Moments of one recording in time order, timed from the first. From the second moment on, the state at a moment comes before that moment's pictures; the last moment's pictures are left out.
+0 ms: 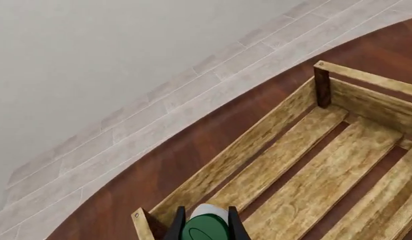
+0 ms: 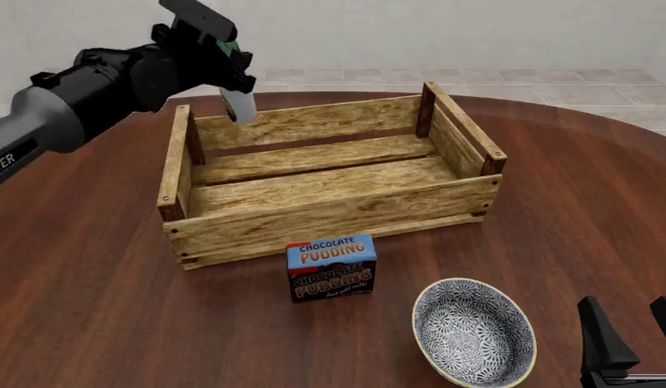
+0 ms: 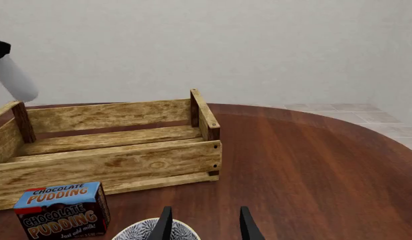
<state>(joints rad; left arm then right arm) -0.27 1.76 -1.63 0.18 0.41 0.00 0.01 0.00 0.00 0.00</state>
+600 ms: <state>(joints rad) -0.29 1.97 -1.64 -0.01 0.46 0.00 0.01 0.00 0.00 0.00</state>
